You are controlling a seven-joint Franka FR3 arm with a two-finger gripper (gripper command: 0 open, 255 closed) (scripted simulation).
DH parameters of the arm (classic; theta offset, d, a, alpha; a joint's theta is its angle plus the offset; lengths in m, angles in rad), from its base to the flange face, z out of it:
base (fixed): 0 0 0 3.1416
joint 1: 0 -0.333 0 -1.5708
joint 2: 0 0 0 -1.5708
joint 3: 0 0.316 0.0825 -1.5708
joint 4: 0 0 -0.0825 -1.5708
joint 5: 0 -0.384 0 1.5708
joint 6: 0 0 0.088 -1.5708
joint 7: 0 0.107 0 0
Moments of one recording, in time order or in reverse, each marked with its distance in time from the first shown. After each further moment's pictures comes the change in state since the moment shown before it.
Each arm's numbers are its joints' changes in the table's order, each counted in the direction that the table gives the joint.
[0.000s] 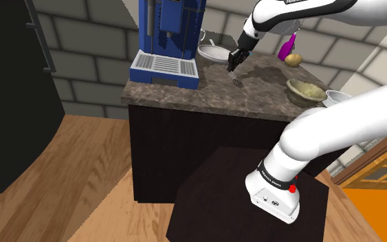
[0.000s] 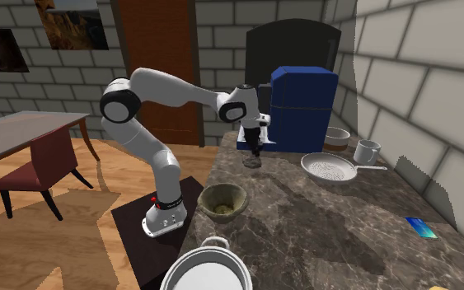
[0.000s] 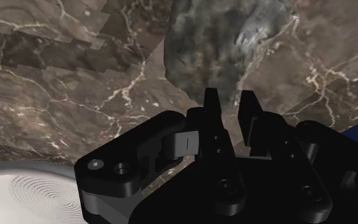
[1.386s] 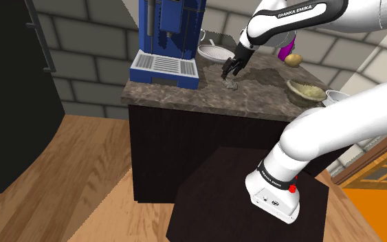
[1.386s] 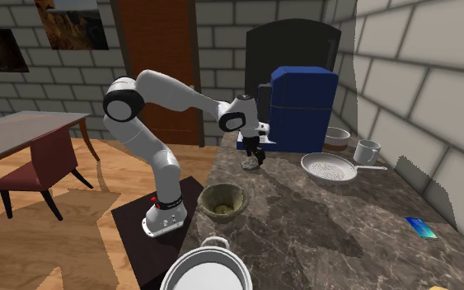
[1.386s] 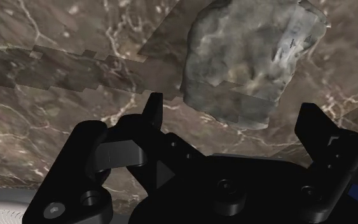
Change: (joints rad) arm -0.002 -0.035 -0.018 0.084 0.004 -0.118 -0.007
